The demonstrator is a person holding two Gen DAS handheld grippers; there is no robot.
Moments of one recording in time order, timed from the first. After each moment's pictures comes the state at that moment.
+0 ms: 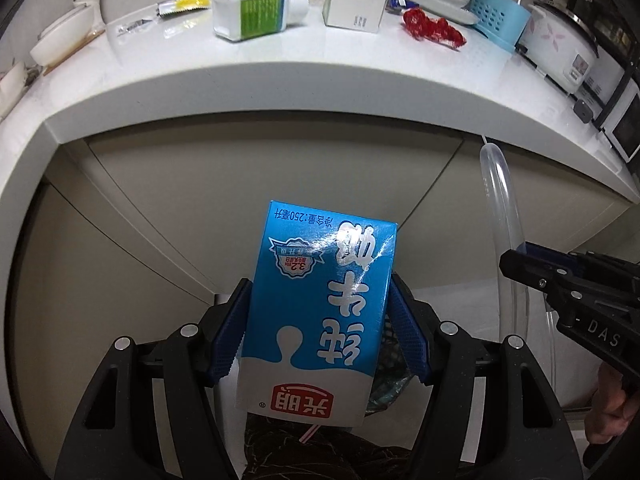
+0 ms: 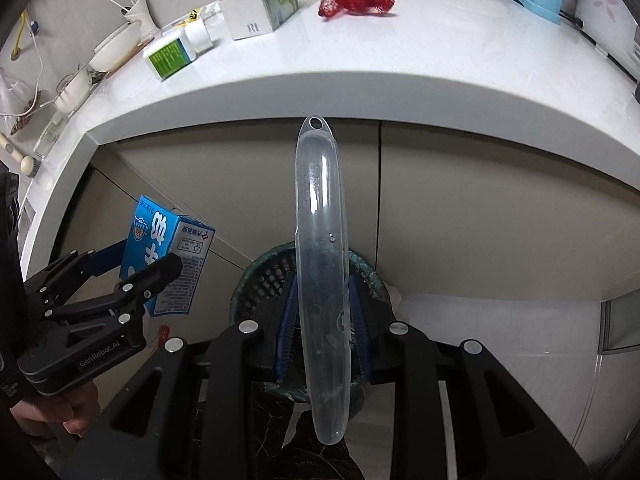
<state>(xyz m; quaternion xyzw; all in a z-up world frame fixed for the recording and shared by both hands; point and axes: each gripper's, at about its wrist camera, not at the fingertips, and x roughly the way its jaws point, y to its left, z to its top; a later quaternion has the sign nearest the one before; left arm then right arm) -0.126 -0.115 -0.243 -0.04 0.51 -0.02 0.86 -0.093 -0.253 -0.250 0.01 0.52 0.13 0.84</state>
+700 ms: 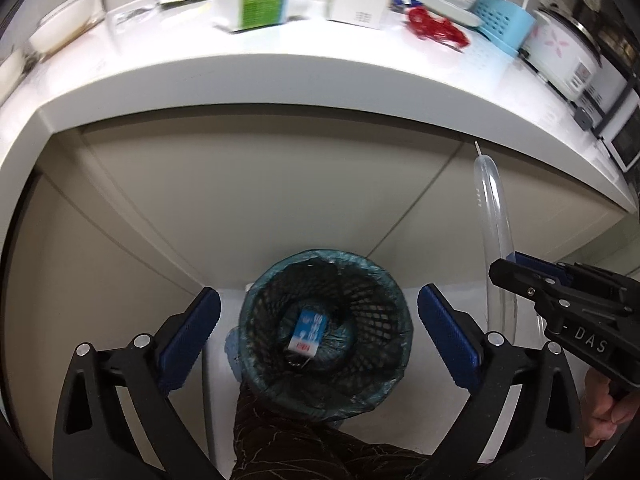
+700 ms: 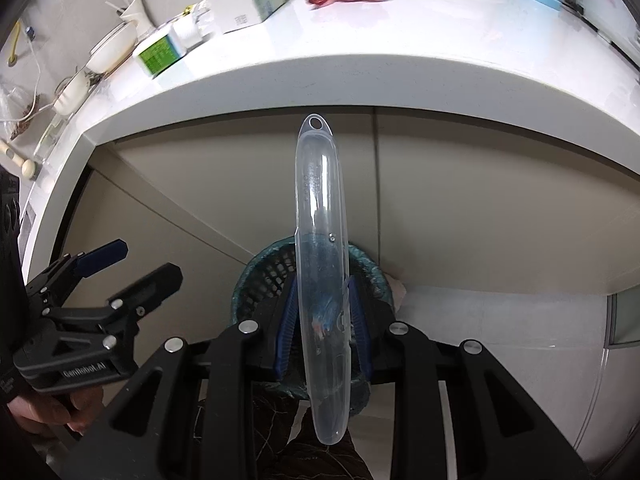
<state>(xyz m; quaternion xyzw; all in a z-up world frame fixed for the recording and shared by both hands) -0.126 -0.104 -0.244 -0.06 0.52 -0.02 0.85 -0.089 -0.253 -0.259 0.02 0.53 0.14 0.84</state>
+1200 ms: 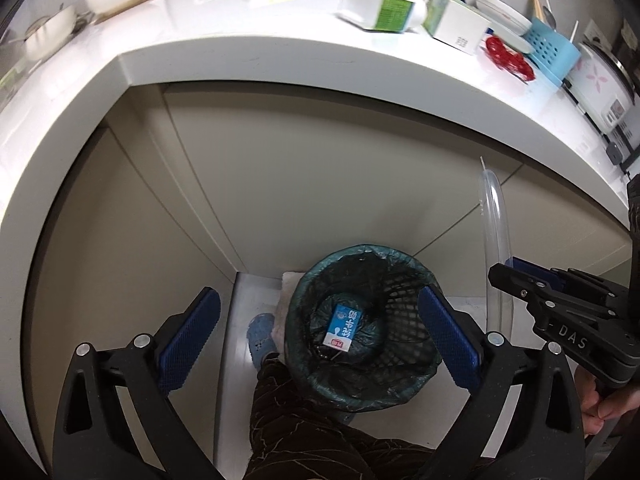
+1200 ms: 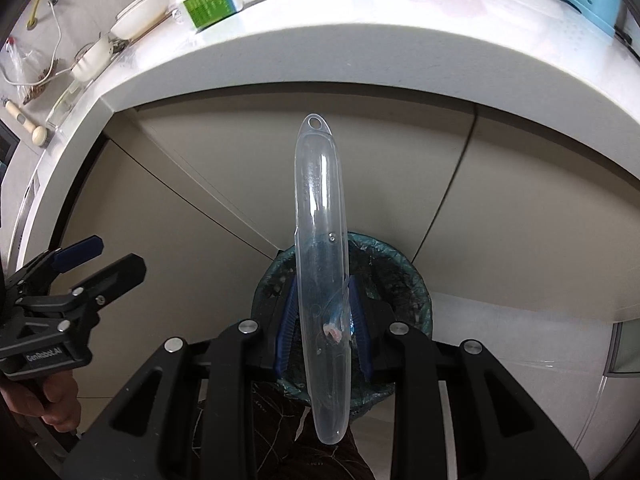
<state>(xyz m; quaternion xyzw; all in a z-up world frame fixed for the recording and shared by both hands) -0.141 -0.043 -0.242 -0.09 0.52 0.04 0.85 -0.080 -0.205 -0.276 -0.01 0.54 0.19 0.82</state>
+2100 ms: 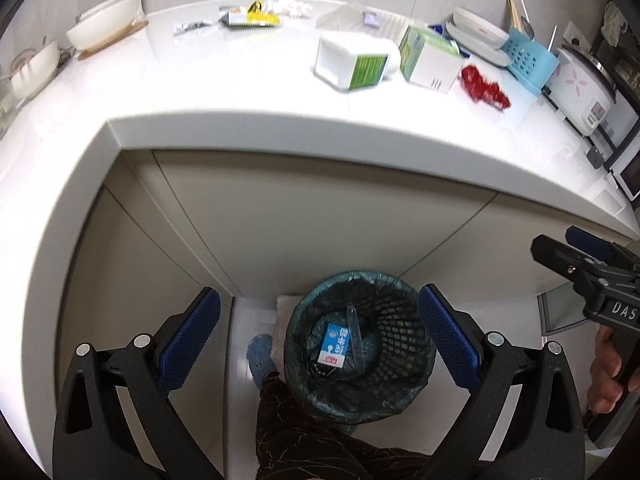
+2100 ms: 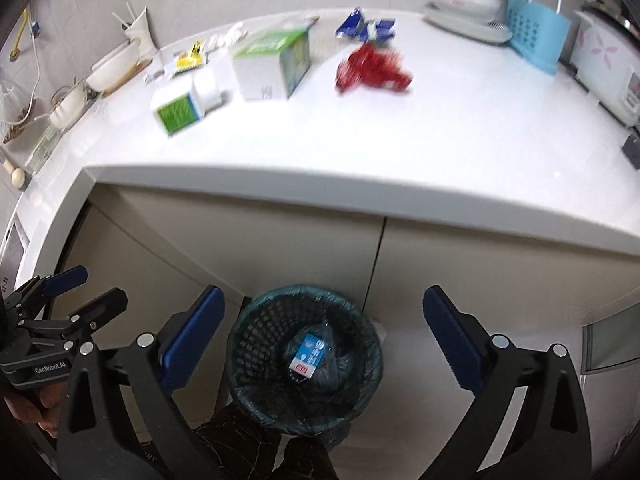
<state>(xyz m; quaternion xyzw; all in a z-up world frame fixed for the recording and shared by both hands) -0.123 -0.044 -0.201 -0.07 0.50 0.01 0.86 -0.068 -0.228 -0.201 -0.02 0.47 0.11 0.88</state>
